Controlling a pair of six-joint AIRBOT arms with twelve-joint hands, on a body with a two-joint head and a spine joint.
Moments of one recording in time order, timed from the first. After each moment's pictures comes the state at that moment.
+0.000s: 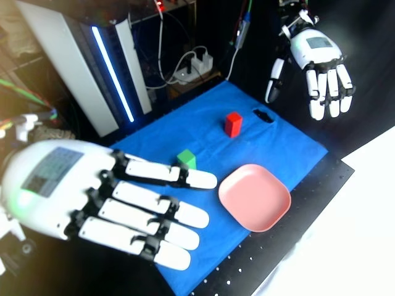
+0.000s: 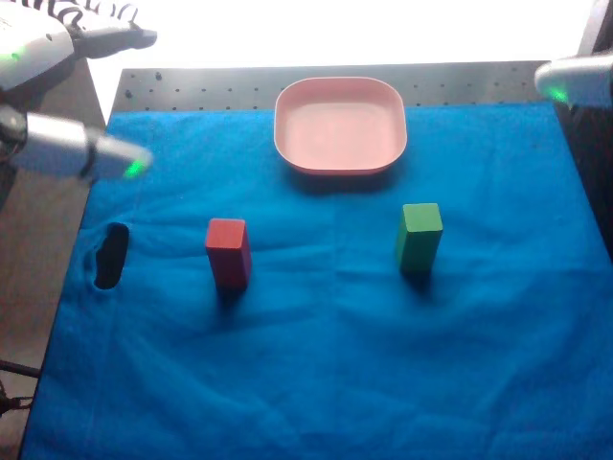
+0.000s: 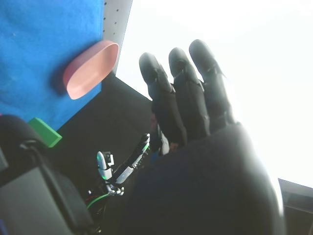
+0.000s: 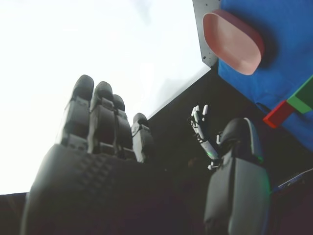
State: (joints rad) left arm 0.68 -0.90 1.27 0.09 -0.58 1.10; right arm -0.55 -0.82 1.20 -0.14 0.57 -0.82
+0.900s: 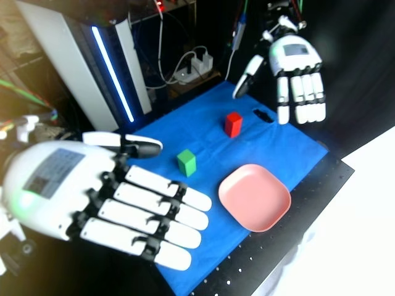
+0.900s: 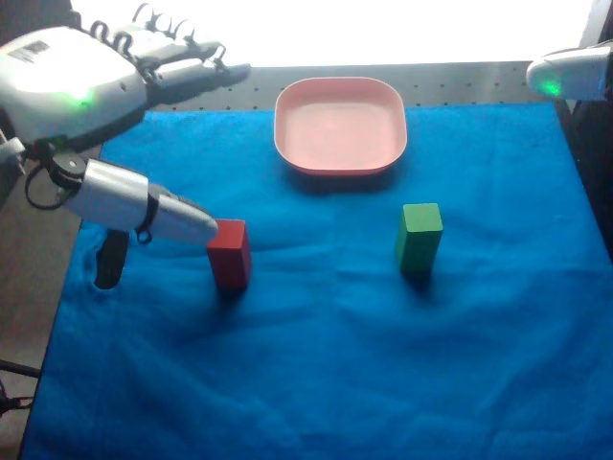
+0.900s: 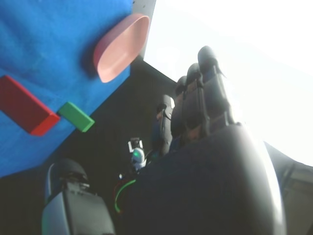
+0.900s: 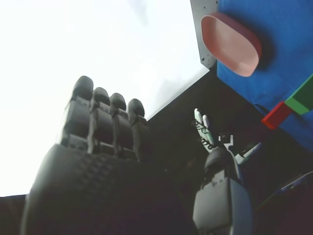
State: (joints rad) left arm 0.67 -0.92 1.18 0.27 -0.61 1.10; right arm -0.55 -0.83 1.20 -0.14 0.56 -0.82
